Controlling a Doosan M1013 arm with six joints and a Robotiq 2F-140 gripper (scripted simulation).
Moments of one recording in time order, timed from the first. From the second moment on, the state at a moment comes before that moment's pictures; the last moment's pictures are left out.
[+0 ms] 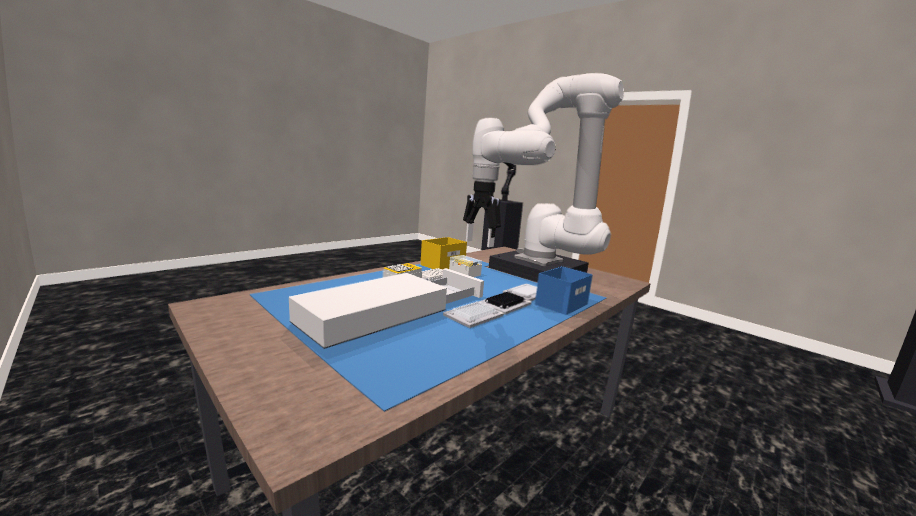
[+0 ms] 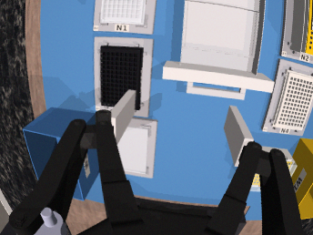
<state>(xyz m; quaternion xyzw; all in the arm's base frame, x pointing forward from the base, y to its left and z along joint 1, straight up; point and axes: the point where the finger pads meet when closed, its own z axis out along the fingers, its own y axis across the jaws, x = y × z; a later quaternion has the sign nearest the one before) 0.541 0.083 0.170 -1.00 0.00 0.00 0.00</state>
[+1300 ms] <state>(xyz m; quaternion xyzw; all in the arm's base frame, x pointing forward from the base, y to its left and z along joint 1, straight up) 0.640 0.173 0.128 -1.00 0.00 0.00 0.00</state>
